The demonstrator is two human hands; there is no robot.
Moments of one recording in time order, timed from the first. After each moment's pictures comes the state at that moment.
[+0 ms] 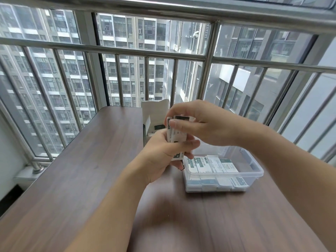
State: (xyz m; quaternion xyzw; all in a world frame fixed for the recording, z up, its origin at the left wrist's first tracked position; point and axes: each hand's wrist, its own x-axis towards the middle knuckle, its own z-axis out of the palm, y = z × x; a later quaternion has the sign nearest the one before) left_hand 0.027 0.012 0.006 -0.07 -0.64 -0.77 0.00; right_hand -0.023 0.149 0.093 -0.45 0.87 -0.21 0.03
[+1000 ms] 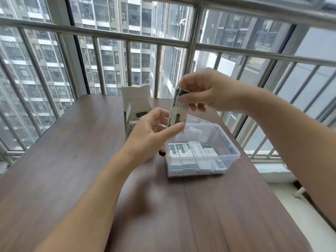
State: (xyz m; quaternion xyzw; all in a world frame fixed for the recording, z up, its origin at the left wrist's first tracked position) left_hand 0.016 0.020 -0.008 -0.11 -0.73 -0.67 0.11; right_hand -0.061 0.195 0.109 -0.40 0.86 -0.30 0.08
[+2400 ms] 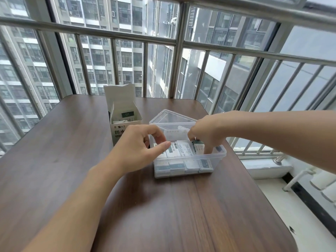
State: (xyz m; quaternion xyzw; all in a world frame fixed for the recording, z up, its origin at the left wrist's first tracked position) left_hand 0.015 0.020 -0.027 -0.15 -0.87 -0.44 0.18; right_hand -0.089 0.215 0.034 -0.30 0.87 0.35 0.20
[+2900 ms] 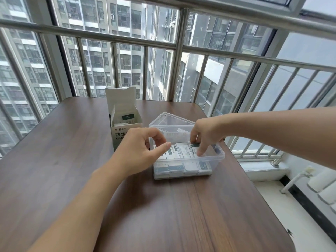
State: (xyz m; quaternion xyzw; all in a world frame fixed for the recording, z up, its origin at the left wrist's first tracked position) left_hand 0.018 0.025 -0.023 -0.14 -0.87 -0.43 0.18; right_hand -0.108 0.233 0.033 -0.18 0.95 0.08 0.25
